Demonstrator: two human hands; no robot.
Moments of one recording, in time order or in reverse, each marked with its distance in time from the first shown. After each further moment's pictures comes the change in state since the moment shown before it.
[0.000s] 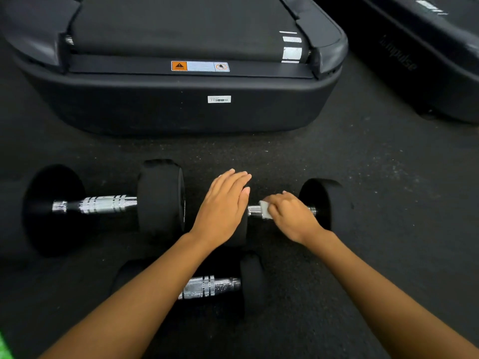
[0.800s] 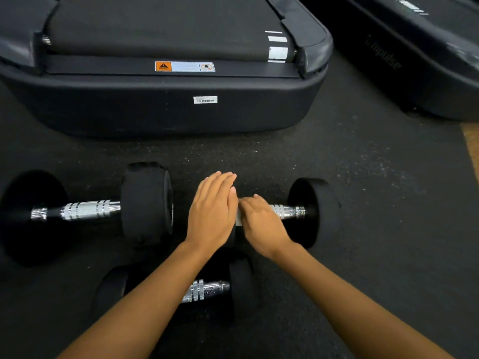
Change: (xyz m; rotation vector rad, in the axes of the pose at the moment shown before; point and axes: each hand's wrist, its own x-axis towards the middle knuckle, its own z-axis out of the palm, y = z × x) left_hand -0.002 0.011 0.009 0.050 0.155 -0.082; right_hand -0.006 -0.034 0.025 0.009 0.065 -0.110
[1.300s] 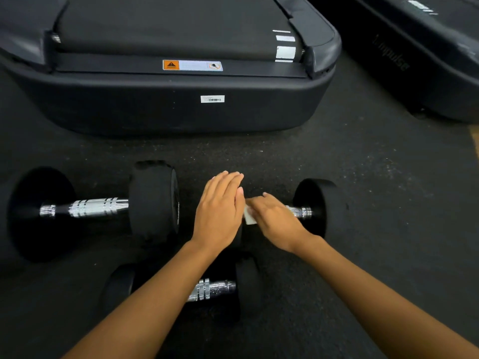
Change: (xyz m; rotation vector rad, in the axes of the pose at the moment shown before) left_hand 0.000 -0.003 0.001 -0.006 -0.002 0.022; right_hand 0.004 0.020 -0.013 0.038 -0.126 -0.022
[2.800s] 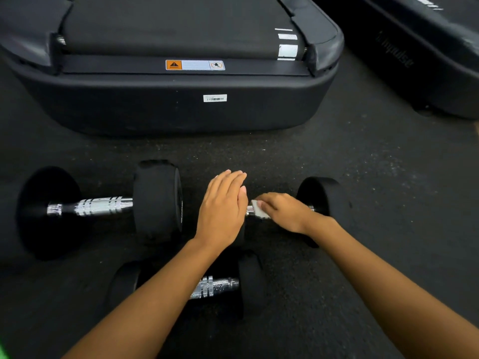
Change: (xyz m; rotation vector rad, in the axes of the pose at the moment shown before) left_hand -0.001 0.003 -0.002 -0.011 -0.007 0.007; right_hand 0.009 0.010 -0.027 0.134 -0.244 0.191
